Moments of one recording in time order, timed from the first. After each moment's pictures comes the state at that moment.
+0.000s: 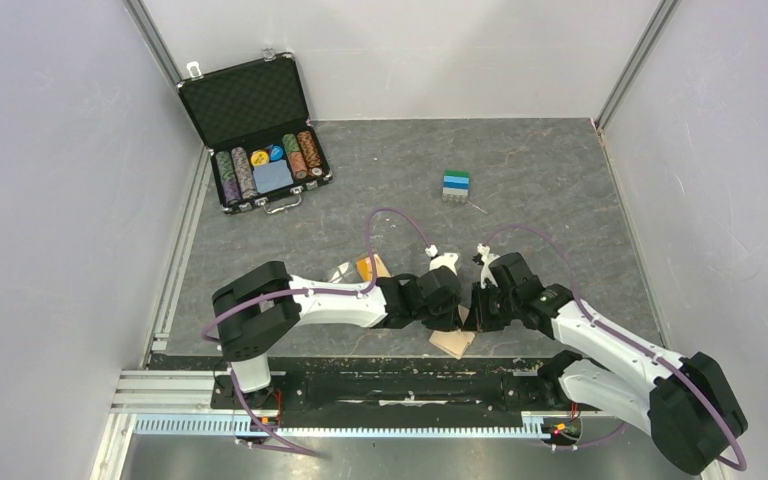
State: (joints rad) left arm -1.21 1.78 1.03 -0.05 -0.05 -0.91; right arm 0.57 0.98 0.43 -0.44 -0.29 0.47
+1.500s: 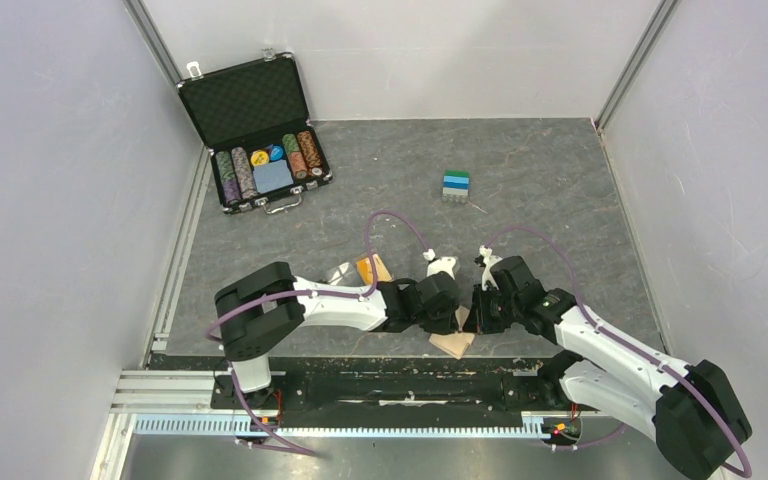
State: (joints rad) left arm -1.22 1.80 1.00 -0.02 -0.08 -0.91; right arm 0.59 0.94 0.40 -0.43 -0.27 0.51
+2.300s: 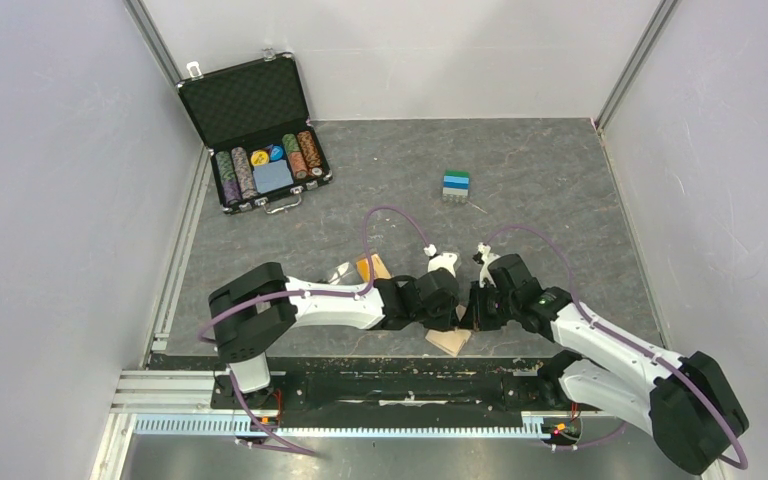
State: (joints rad) left arm -1.22 1.76 1.01 -0.05 -0.10 -0.87; right arm 0.59 0.98 0.40 -0.38 -0.28 0.53
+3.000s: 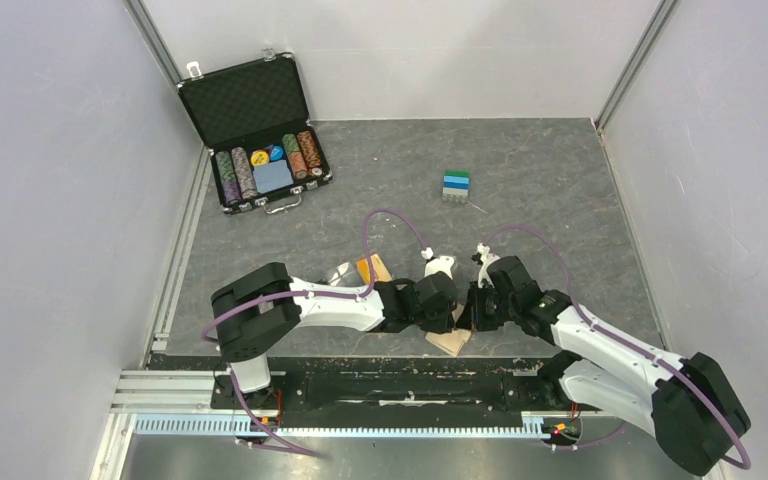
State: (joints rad) left arm -1.22 1.78 0.99 -0.04 -0.12 -0.87; right arm 0.61 0.98 0.38 -0.31 -0.27 0.56
